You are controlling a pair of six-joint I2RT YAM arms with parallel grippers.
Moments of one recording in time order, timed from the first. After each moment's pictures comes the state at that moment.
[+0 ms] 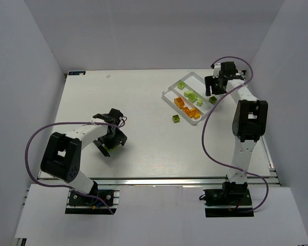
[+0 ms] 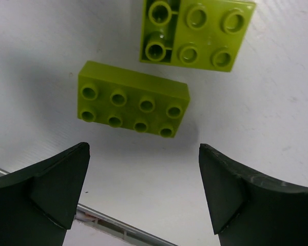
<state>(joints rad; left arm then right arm) -0.38 1.53 0.90 -0.83 -0.20 -1.10 0.02 2.17 1.80 -0.51 -0.10 -0.18</state>
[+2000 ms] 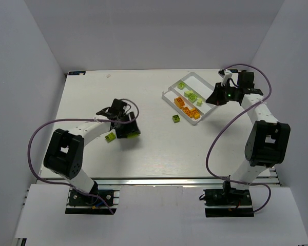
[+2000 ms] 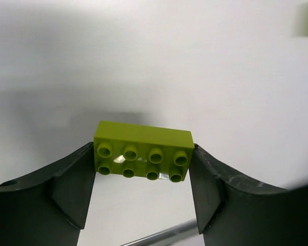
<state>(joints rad) -0.39 1.59 0.95 -0.47 0.09 -0.66 -0.08 1.72 1.34 -0.46 -0.78 -0.20</state>
